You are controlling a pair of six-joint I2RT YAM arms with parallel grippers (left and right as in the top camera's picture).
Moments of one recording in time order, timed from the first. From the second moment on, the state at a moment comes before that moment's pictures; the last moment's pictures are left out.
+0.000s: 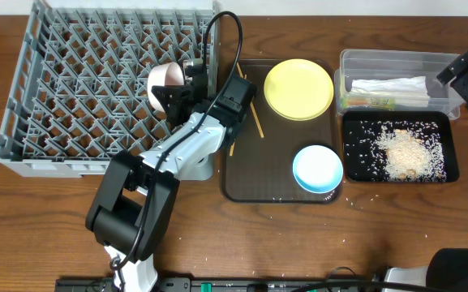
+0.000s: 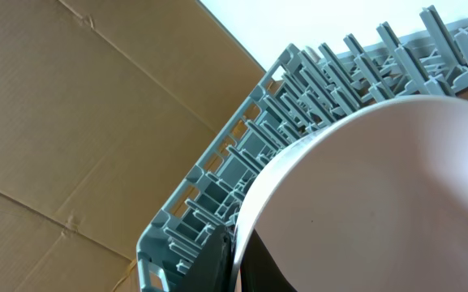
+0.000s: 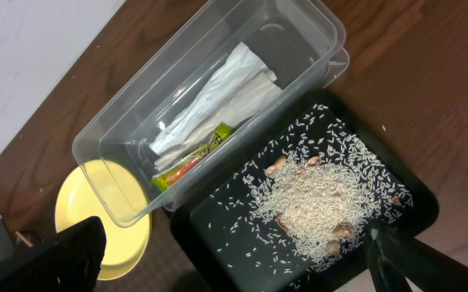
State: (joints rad) left arm -0.51 1.92 1.28 -0.52 -1.48 -0.42; right arm -0.37 1.59 1.70 -1.10 -0.08 0.49
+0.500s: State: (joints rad) left arm -0.51 1.92 1.26 -0.53 -1.46 -0.42; right arm -0.37 1.59 1.70 -1.10 -0.08 0.49
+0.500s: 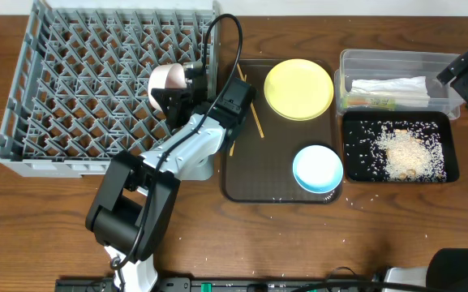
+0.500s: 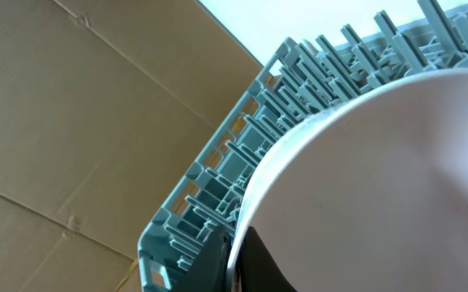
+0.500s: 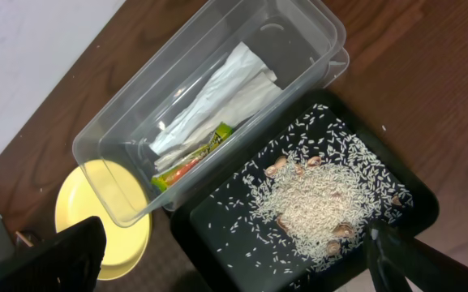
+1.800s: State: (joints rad) left arm -0.62 1.60 1.25 -0.63 -0.58 -0.35; right arm -0.37 1.59 1.70 -1.10 -0.08 0.49
